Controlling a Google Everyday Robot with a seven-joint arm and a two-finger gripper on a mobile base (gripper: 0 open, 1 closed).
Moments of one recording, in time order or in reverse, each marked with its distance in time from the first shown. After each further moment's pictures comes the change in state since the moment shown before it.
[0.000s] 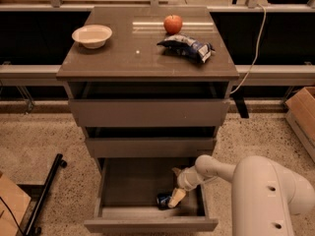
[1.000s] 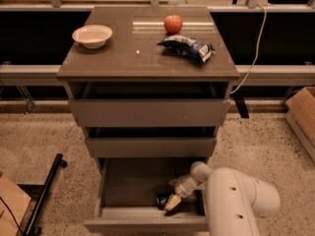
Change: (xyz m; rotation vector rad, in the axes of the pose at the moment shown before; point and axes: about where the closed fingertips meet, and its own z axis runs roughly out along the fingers) arm 0.056 0.001 0.085 -0.112 0.025 0.130
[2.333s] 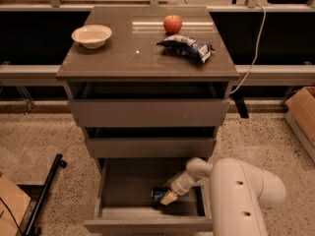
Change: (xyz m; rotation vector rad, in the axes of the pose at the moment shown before) arm -0.037 0.022 -0.018 -0.026 0.011 -0.049
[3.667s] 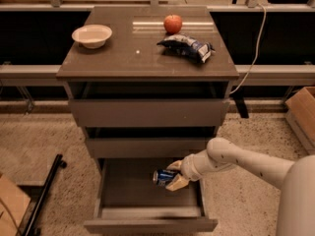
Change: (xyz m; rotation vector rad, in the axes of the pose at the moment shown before) arm -0.122 0.068 -0.192 0.067 -0.151 -0.196
